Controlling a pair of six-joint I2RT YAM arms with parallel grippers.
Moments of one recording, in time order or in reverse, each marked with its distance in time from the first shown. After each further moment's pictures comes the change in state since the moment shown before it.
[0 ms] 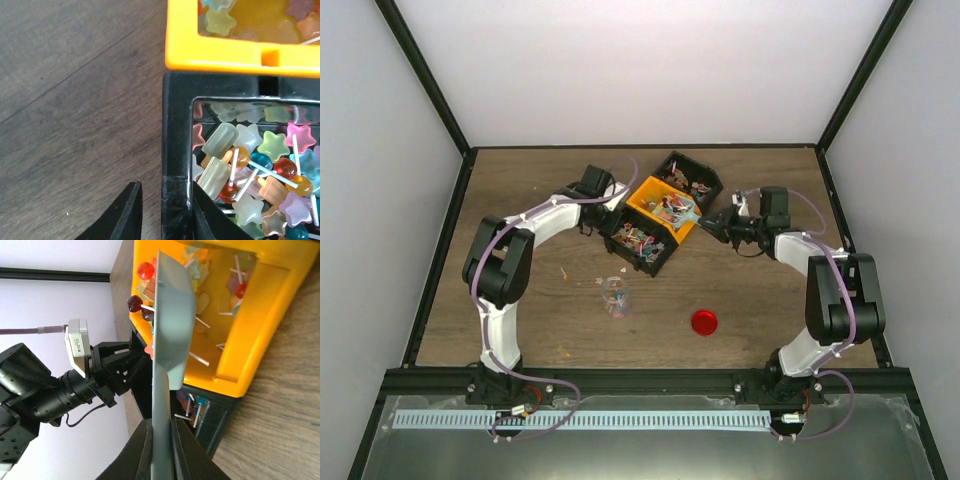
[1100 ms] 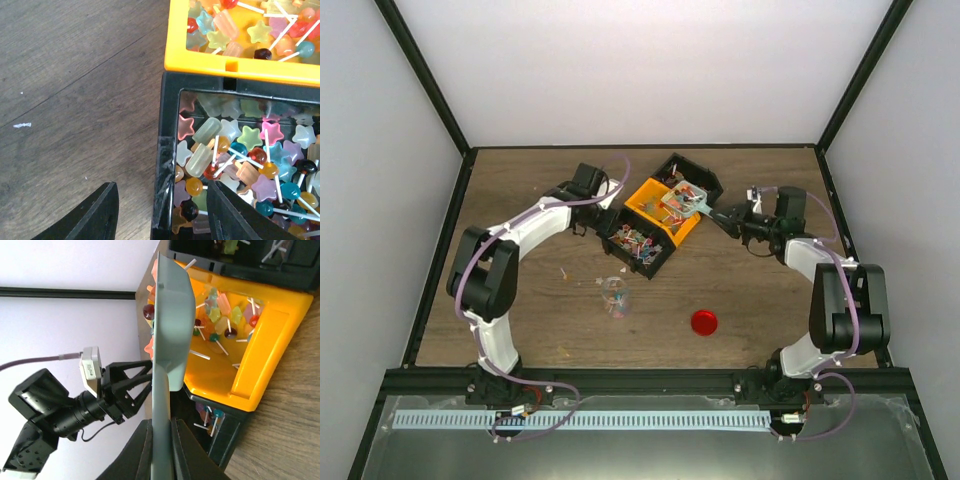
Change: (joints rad) left arm 0.001 -0.122 -0.055 -0.037 -0.018 -0.022; right arm -0.078 -0.063 -0.076 0.140 -0.064 0.099
